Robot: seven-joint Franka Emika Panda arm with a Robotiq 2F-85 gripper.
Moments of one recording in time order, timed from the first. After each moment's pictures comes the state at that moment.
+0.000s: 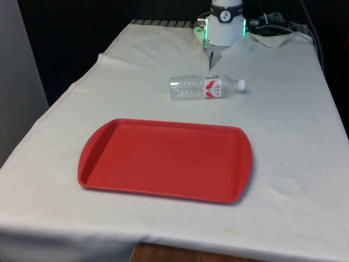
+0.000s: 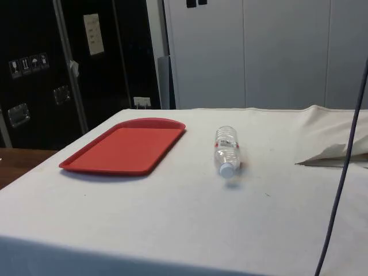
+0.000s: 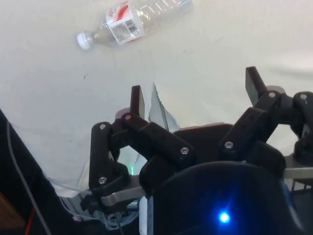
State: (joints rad) arm 0.17 -0.25 -0.34 -2.09 -0.12 1.88 -0.12
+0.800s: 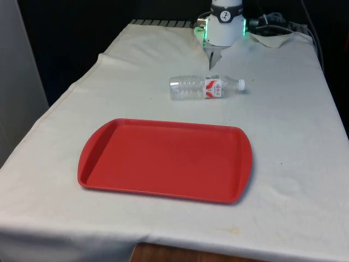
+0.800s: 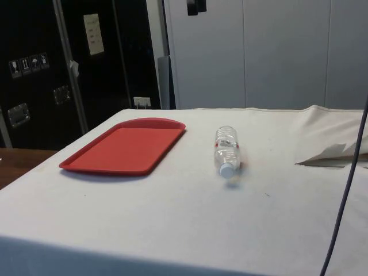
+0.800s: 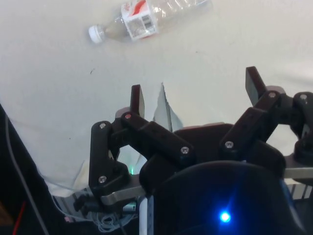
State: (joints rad) arm 0.18 -0.30 -0.29 -2.19 -0.12 1.93 -0.11
